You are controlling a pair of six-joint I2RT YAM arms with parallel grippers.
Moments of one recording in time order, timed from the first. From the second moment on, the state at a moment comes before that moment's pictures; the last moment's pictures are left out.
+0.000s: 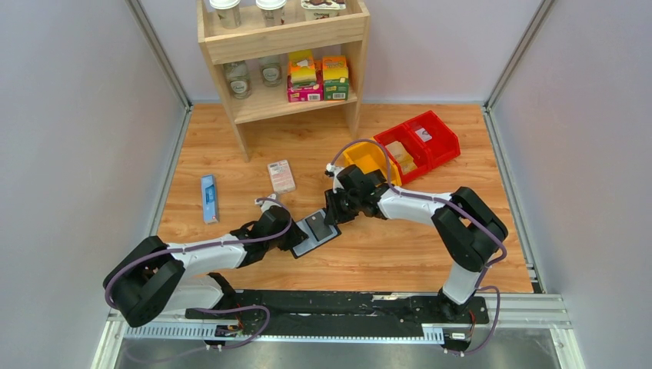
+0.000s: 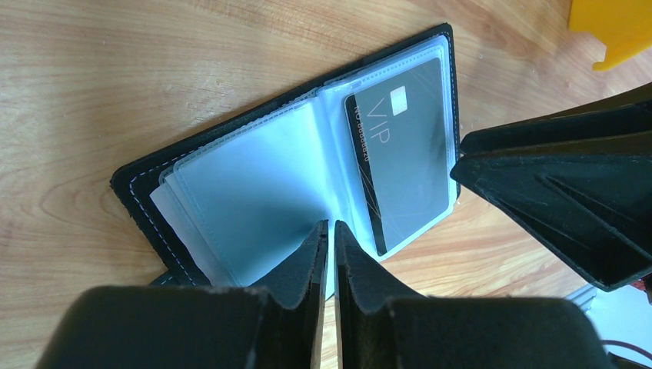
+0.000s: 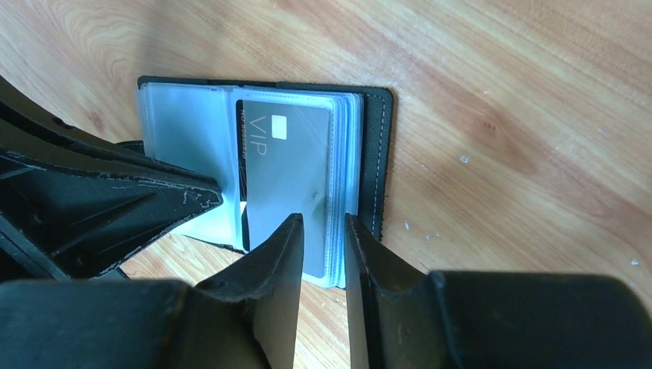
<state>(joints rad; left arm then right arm) -0.76 1.22 0.33 0.12 -0.11 -1.11 0.77 1.75 0.99 -0.12 -0.27 0.43</state>
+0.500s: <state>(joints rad) -0.76 1.22 0.32 0.13 -0.11 -1.11 0.78 1.78 1.04 -0.12 -0.26 0.41</state>
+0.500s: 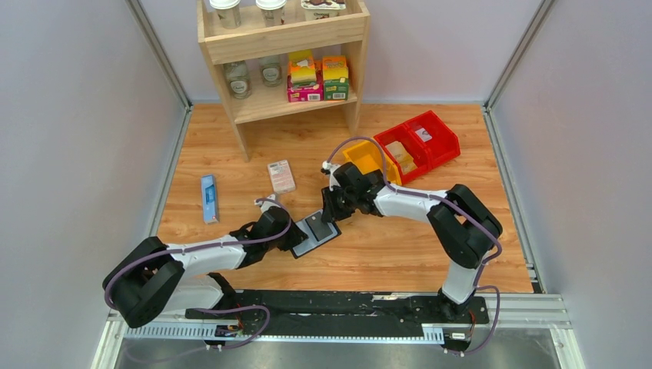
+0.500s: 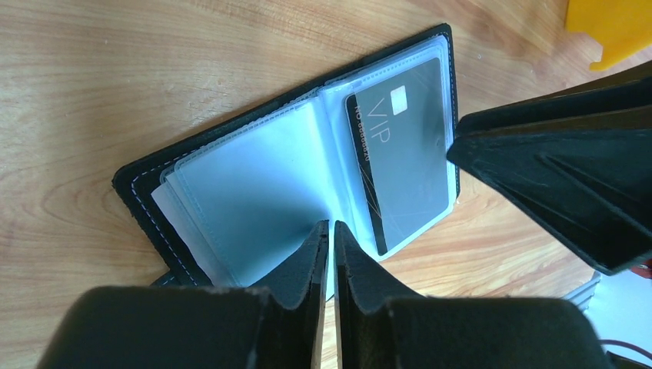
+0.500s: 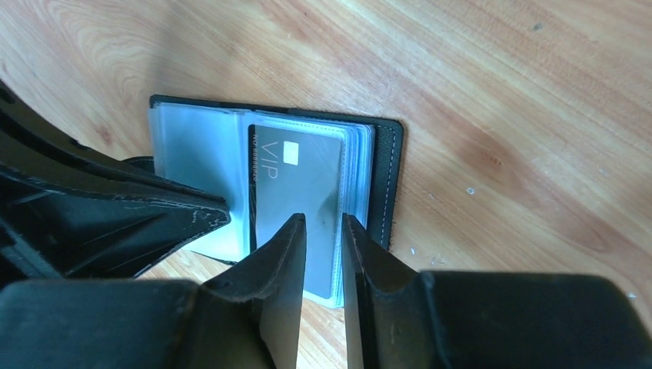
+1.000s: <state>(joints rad) -0.76 1.18 0.25 0.23 -0.11 -1.12 0.78 1.82 1.04 -0.11 -0.33 0.42</state>
